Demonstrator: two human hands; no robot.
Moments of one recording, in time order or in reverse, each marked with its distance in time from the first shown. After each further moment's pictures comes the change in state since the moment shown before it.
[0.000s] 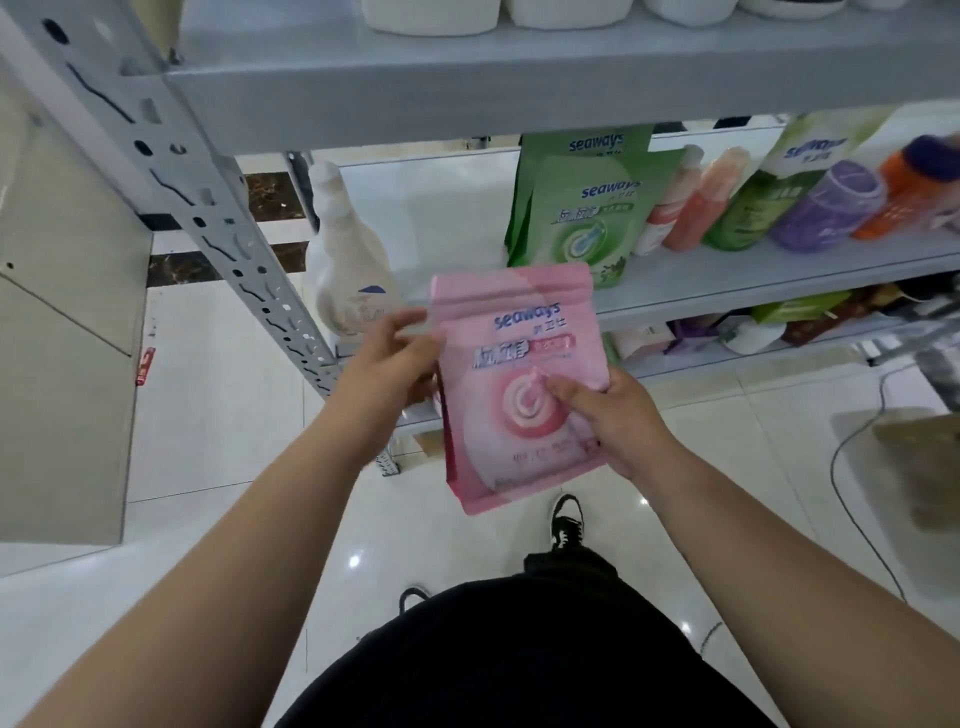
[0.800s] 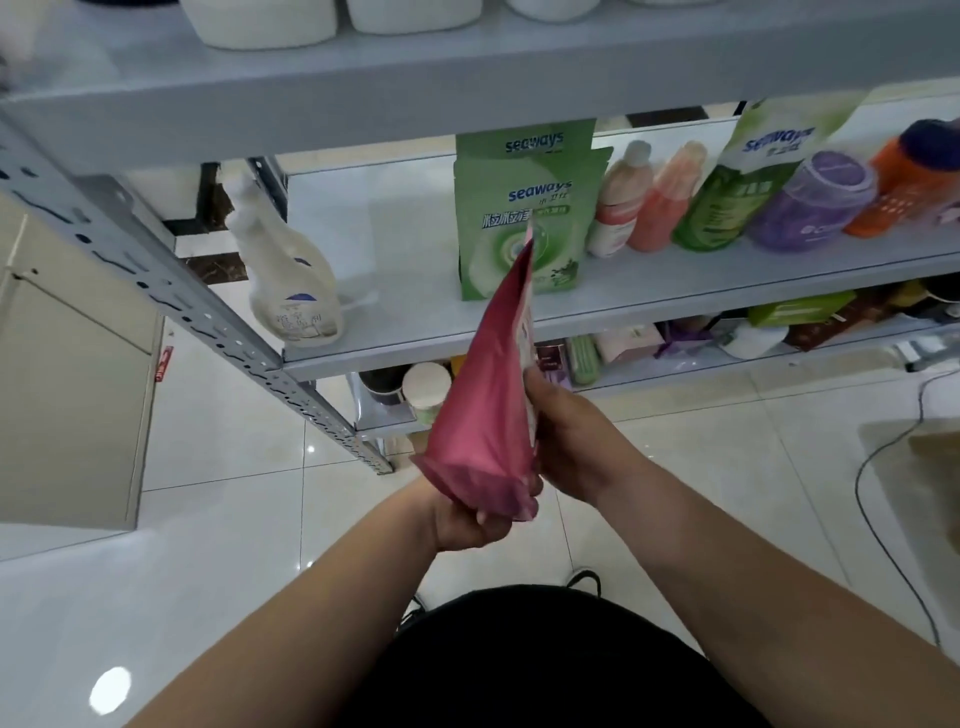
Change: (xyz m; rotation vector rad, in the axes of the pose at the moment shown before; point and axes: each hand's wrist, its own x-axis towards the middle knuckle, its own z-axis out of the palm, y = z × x) left_hand -0.019 -0.066 0.147 -0.426 -0.284 -0.789; right_hand 0.004 0.000 -0.059 0.333 -0.408 0.206
